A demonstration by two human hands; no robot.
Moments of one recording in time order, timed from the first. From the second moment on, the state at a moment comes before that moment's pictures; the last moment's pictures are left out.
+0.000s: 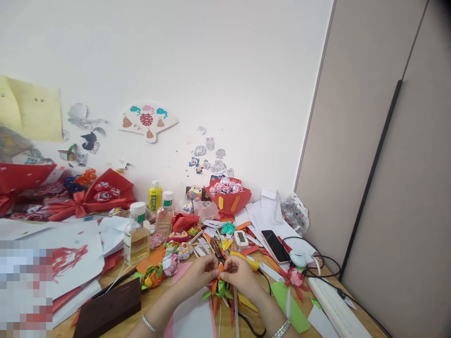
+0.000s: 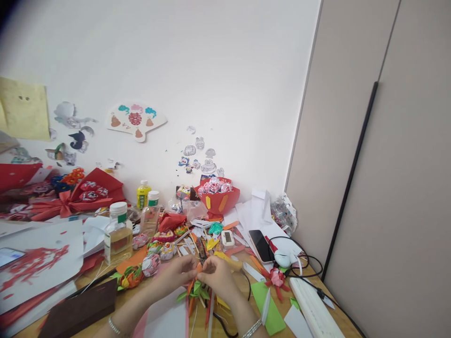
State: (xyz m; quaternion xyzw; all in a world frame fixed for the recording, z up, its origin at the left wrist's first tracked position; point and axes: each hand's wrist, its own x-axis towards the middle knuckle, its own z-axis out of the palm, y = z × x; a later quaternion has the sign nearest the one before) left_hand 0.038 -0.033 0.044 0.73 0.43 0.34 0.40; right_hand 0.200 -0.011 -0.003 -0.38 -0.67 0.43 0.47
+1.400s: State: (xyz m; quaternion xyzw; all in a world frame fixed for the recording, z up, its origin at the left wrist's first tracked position) left_hand 0.040 -0.027 0.032 0.76 0.50 0.30 0.29; right_hand 0.206 -0.010 -0.004 -0.37 -0.71 0.43 0.42
